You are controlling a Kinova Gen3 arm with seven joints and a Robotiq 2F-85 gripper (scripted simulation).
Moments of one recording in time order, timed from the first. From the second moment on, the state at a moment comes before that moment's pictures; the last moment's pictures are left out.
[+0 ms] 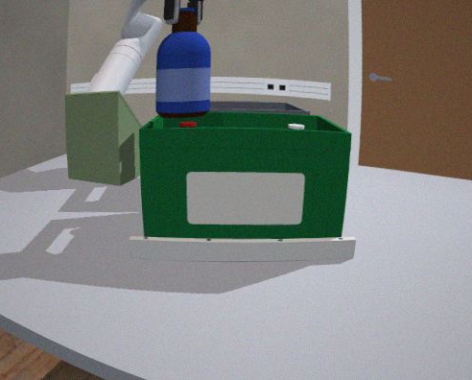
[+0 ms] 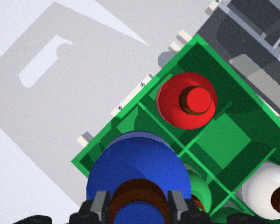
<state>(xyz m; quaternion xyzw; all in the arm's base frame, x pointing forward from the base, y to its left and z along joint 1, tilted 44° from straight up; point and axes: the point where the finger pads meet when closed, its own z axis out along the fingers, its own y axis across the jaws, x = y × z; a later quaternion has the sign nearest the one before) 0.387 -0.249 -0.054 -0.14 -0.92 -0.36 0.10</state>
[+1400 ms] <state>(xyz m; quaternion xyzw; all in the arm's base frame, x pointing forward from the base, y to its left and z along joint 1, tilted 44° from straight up) 0.353 -0.205 -0.008 -0.14 -0.92 -0.36 0.10</state>
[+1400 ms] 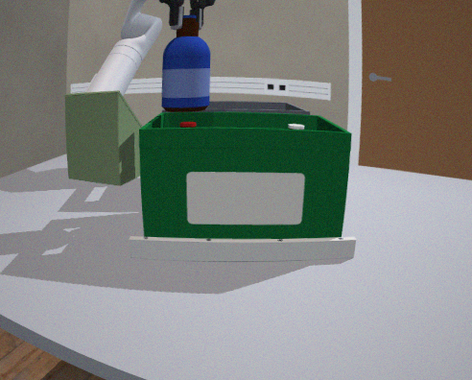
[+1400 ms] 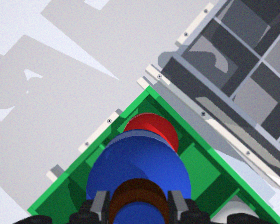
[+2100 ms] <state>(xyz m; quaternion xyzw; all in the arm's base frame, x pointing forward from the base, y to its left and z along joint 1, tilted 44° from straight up) 0.337 -0.183 0.015 -0.14 -0.92 -0.36 0.10</state>
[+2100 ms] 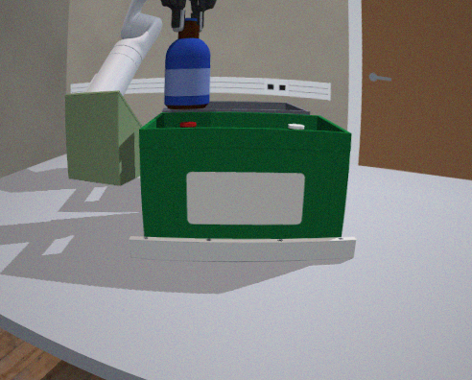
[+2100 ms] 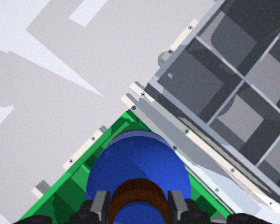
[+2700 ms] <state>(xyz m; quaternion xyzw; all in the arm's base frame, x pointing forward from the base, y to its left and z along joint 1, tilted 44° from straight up) 0.322 -0.163 0.035 -0.14 -0.92 -0.36 0.10</state>
